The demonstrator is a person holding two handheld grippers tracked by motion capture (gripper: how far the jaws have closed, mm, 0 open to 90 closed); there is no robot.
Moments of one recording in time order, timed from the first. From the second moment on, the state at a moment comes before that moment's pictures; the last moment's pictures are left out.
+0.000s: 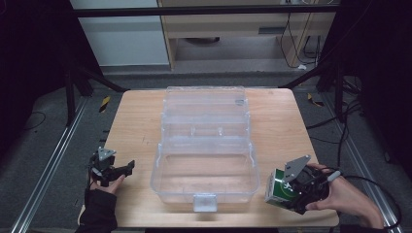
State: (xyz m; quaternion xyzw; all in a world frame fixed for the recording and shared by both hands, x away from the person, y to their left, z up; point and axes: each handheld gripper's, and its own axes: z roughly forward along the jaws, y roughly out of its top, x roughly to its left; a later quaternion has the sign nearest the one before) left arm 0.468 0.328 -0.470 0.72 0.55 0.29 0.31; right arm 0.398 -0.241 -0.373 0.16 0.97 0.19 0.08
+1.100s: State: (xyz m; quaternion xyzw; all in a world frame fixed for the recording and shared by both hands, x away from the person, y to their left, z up) left arm 0.468 0.328 -0.470 0.72 0.54 0.29 0.31; right arm 0.421 -0.184 -0.312 0.14 0.96 0.21 0.11
